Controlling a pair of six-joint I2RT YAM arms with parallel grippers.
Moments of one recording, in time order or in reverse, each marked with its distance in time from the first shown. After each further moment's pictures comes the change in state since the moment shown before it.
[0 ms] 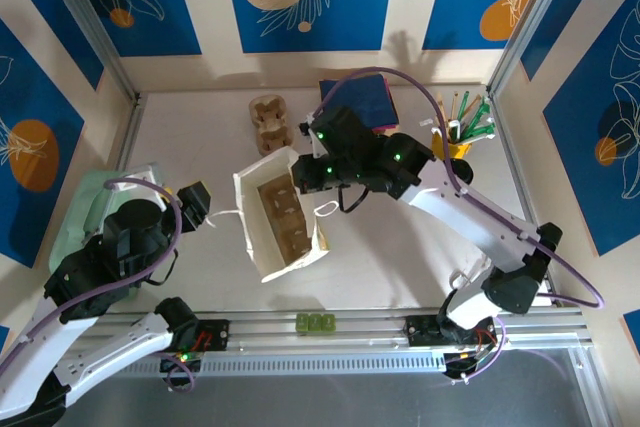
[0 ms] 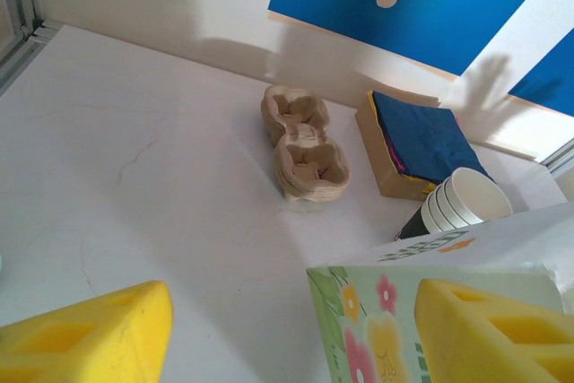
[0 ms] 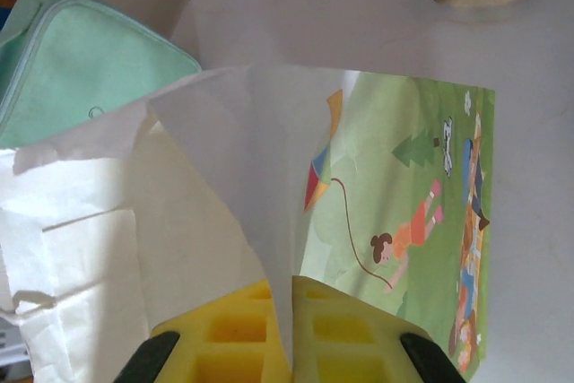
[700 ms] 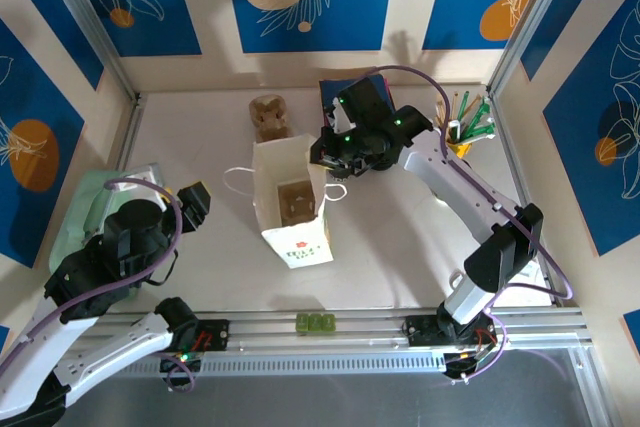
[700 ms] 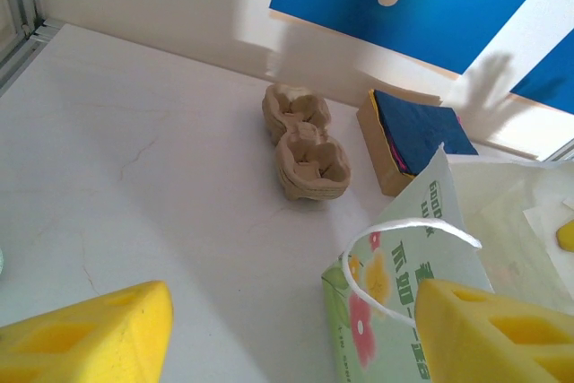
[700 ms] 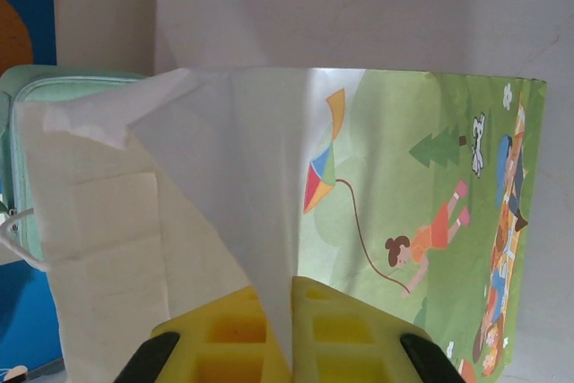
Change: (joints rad) left arm 0.000 -0.001 -0.003 -0.003 -0.002 -0.002; right arm -0.279 0.112 -0.029 0.013 -0.315 0.087
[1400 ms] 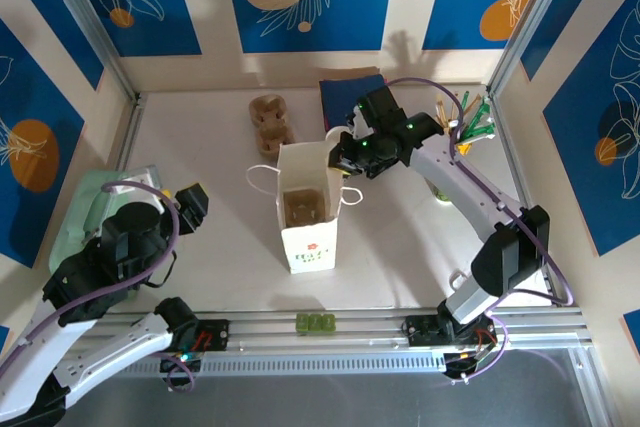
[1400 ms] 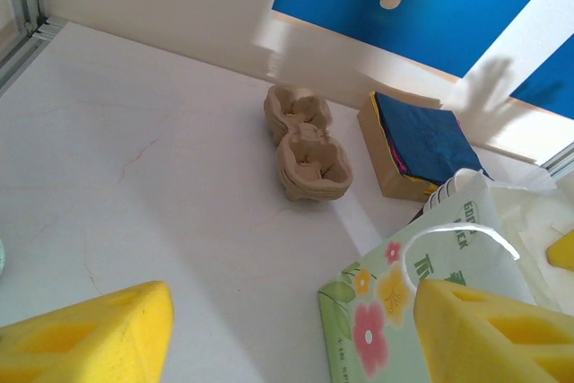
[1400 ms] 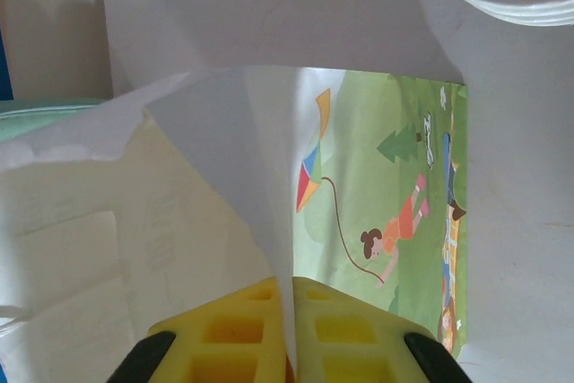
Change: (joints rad) left arm 0.000 -0.019 -0.011 -0.004 -0.002 -0.009; right arm -0.097 -0.055 -0.165 0.044 -0.020 -0.008
